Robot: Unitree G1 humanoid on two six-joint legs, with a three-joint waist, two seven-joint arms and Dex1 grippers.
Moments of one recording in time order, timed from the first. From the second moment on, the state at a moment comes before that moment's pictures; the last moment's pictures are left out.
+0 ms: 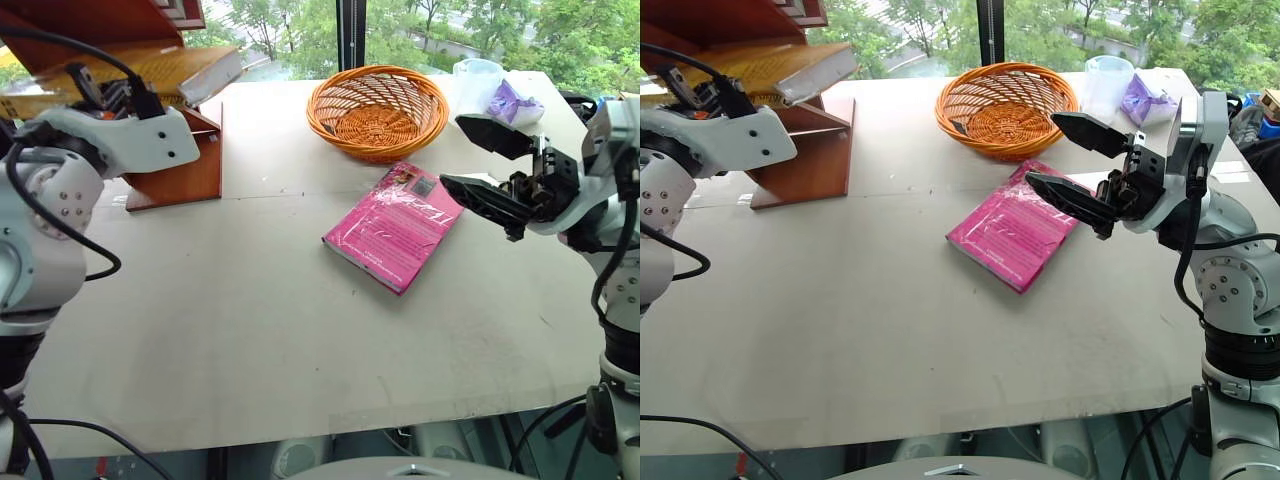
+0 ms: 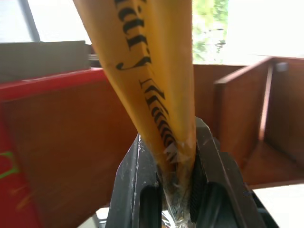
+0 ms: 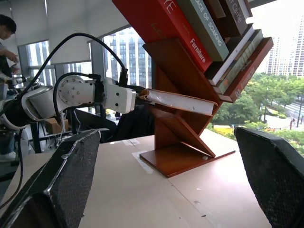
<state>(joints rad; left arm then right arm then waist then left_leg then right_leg) -0.52 1.17 -0.03 -0.24 0.56 0.36 -0.54 -0.52 -0.59 -0.20 -0.35 0.94 0.52 0.86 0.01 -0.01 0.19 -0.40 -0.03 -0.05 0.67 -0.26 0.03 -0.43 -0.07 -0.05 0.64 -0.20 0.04</state>
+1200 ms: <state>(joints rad) -0.86 1.01 -0.23 0.11 0.89 0.55 -0.61 -0.55 -0.58 -0.21 -0.30 0.91 0.56 0.83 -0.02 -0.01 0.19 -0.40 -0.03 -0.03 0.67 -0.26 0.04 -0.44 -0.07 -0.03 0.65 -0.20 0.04</state>
